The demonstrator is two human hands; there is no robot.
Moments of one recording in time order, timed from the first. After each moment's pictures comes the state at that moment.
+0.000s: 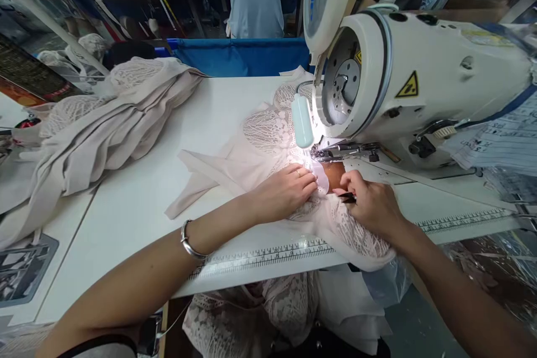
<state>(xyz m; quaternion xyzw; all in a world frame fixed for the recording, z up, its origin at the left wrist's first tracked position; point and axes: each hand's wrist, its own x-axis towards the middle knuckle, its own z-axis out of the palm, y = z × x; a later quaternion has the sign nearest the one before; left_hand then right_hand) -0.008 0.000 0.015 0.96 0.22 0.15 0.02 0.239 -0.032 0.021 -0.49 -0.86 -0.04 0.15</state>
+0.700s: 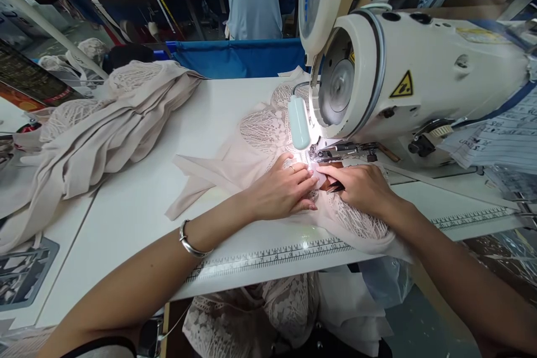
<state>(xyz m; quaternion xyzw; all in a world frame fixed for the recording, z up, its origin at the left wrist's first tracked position) -0.013 0.002 0.020 0.96 0.24 0.14 0.01 0.226 0.001 0.036 -0.48 -0.87 0.01 0.02</state>
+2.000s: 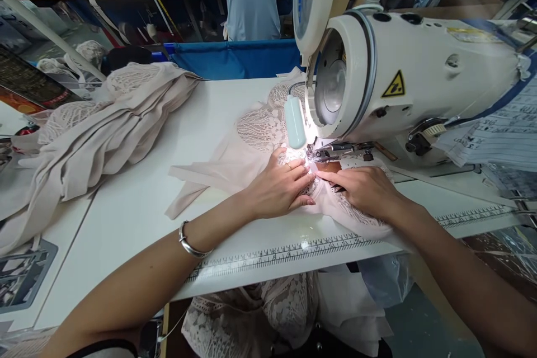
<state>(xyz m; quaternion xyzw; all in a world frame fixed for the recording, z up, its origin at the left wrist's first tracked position) -0.012 0.003 0.018 0.95 0.27 0.15 0.03 0.244 -0.002 0.035 -0.43 -0.90 -0.01 0.00</state>
